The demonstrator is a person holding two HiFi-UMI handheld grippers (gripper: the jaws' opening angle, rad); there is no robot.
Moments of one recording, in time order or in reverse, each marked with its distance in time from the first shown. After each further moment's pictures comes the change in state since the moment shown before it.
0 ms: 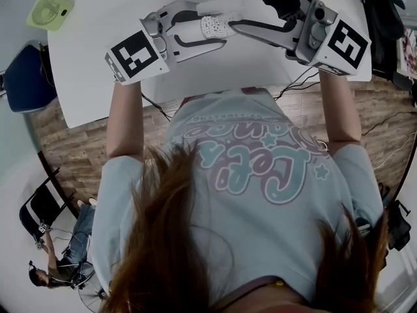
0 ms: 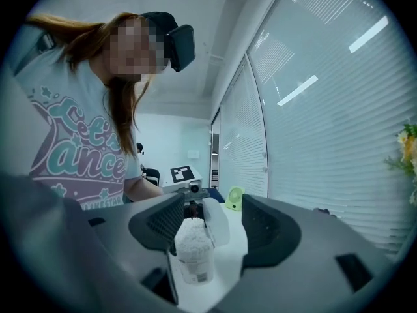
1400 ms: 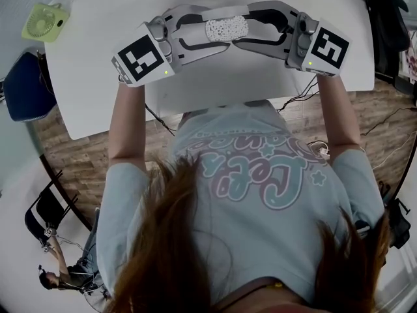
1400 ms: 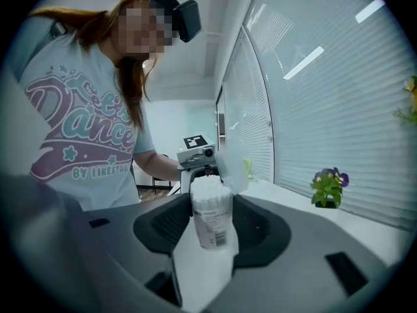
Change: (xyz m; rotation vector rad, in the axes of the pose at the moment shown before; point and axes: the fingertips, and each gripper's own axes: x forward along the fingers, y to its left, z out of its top) left arm 0.010 0.028 -0.022 0.003 -0.028 -0.013; right arm 0.004 -0.007 -0.087 0.049 0.170 0.110
